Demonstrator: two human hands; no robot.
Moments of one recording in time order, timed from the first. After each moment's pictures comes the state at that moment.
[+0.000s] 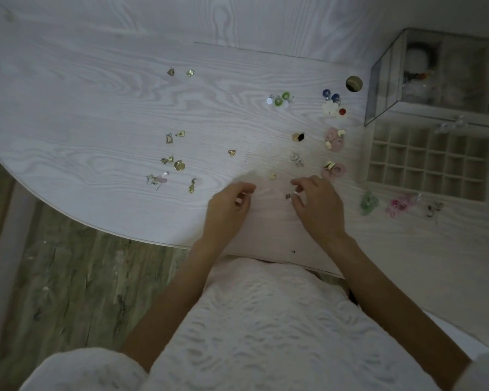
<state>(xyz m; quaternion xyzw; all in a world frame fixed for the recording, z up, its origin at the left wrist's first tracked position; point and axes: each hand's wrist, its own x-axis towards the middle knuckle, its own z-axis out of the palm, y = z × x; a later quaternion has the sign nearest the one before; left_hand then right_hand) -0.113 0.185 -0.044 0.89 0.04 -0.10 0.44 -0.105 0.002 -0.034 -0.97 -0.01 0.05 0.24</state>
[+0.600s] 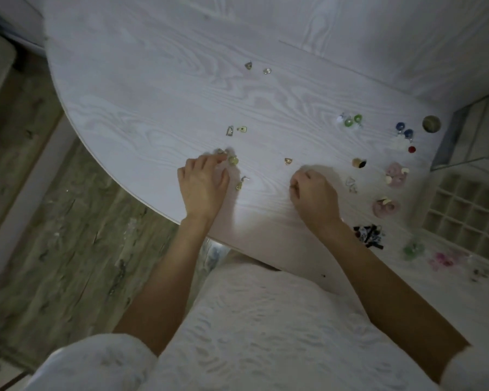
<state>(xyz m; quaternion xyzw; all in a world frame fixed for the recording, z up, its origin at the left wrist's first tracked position) -0.099 0.295 -0.054 0.96 0.19 0.06 0.17 -0.050 0.089 -0.049 -0.97 -0.15 0.13 0.16</state>
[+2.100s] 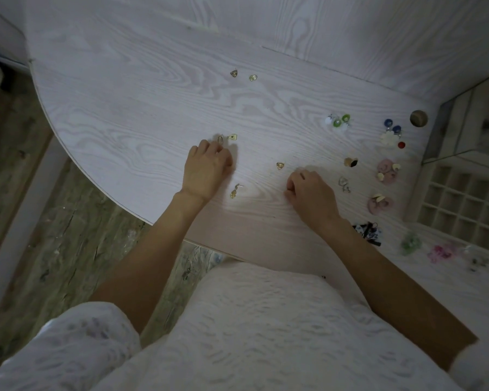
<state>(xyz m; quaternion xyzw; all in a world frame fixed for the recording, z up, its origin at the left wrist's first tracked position) -0.044 0.313 -0.061 0.99 -0.02 -0.02 0.10 -0.041 0.081 -0.057 -0.96 -0.18 0.12 0.16</state>
